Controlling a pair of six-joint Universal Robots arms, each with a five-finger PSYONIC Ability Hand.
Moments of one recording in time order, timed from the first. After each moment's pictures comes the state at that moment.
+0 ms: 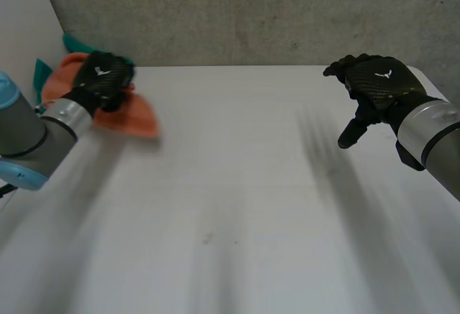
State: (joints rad) left arm 4.60 -2.19 -1.30 3.59 -1.10 3.58; right arm 1.86 -1.38 1.48 0.04 1.35 2.91; left_hand 1.12 1.19 1.19 1.20 0.97; right_hand 0.20 0.22 0.21 0.24 0.06
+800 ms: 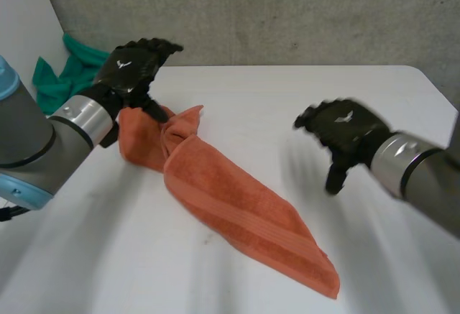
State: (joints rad) left arm 4.44 -1.94 -1.45 3.44 -1.19 3.22; right arm 1.98 -1.34 1.47 0.26 1.35 2.68; left_hand 0.19 0.20 0.21 0.20 0.05; right_hand 0.20 0.22 0.21 0.24 0.06
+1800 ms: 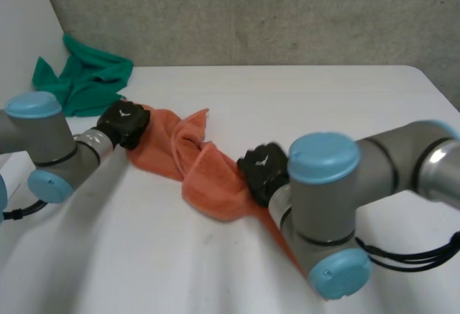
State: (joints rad) left arm 4.56 -2.47 -1.08 3.32 -1.19 3.67; right arm 2.31 -0.92 1.32 -0.06 1.67 2.72; left_hand 1.17 1.19 1.18 1.19 0.98; right_hand 0.96 1.16 1.18 1.18 0.98
